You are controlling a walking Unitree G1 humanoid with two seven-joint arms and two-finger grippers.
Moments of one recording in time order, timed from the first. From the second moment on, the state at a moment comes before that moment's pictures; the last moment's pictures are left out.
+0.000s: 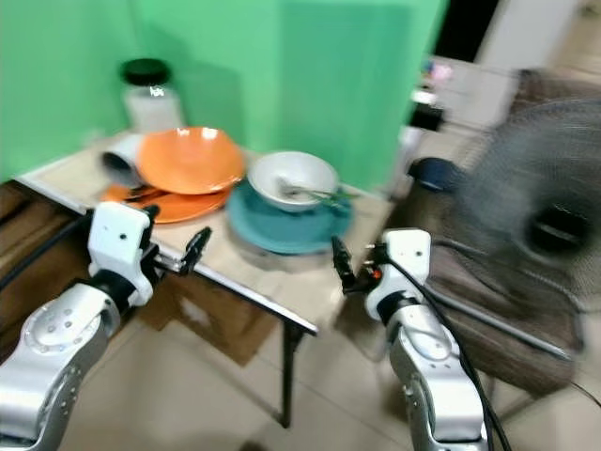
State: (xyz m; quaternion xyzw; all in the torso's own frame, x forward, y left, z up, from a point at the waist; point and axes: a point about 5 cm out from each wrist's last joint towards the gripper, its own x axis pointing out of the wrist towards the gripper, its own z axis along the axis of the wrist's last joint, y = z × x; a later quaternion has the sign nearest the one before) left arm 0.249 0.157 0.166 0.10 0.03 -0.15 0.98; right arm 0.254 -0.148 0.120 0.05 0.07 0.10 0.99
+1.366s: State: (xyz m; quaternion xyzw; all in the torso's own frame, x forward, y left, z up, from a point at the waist) left arm 0.239 0.141 0.165 0.09 0.05 -0.32 0.94; right arm 0.260 -0.180 0.141 0.07 0.02 0.13 0.99
